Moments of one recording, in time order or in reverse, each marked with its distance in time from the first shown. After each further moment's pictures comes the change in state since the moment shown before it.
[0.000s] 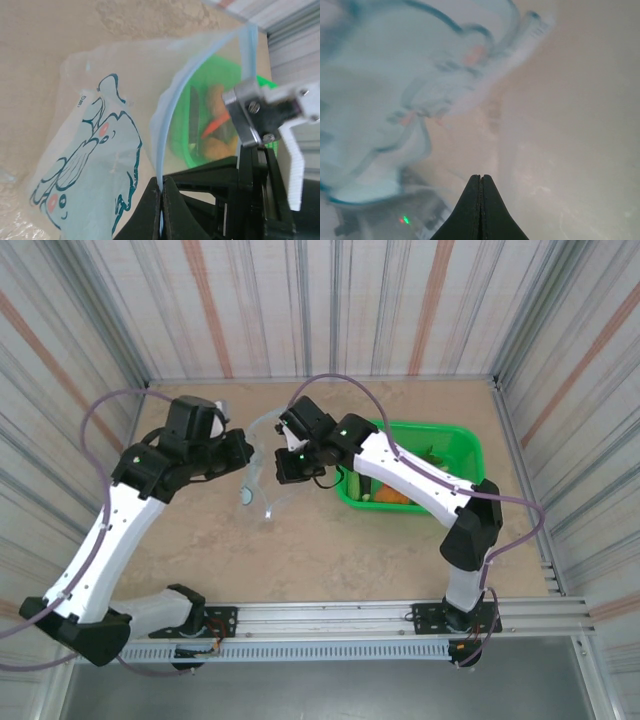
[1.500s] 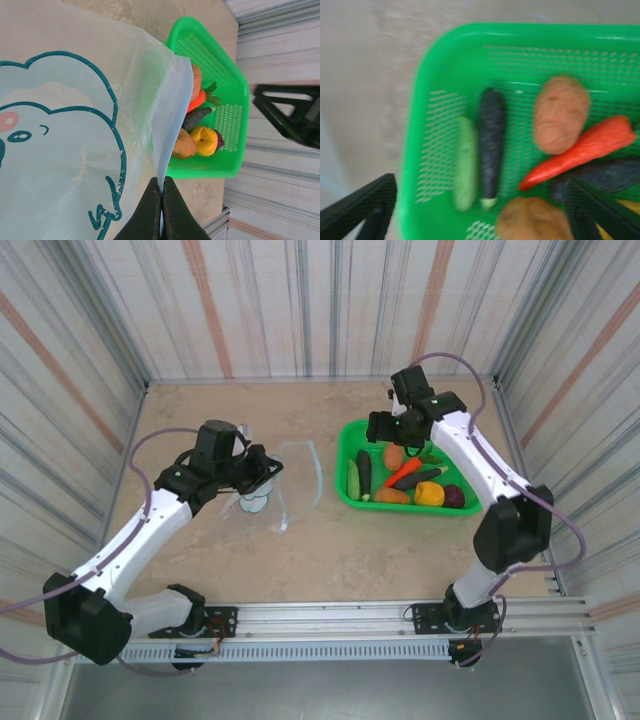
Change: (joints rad) left arm -0.001 0.016 -0.440 0.518 0.256 -0.279; right arm -0.552 -0.147 -0.281 0.028 0.176 -0.207
